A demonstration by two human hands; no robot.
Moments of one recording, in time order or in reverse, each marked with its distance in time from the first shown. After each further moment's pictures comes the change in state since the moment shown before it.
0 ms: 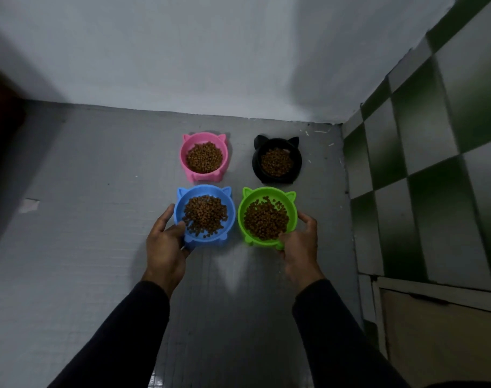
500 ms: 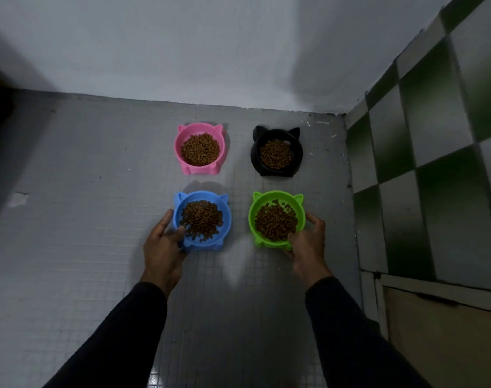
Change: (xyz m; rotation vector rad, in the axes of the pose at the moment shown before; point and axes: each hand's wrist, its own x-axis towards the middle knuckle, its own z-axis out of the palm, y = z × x) left_hand 0.028 -0.039 -0.018 0.007 0.035 -0.006; right_hand 0.037 0.019 -0.019 -0.106 0.064 0.032
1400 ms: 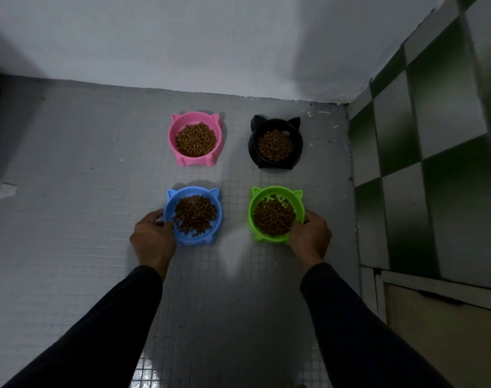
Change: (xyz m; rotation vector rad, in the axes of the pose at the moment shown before) left_hand 0.027 -0.011 -0.014 0.799 0.326 0.437; right_hand 0.018 0.000 -0.011 -0.646 0.130 -0.375
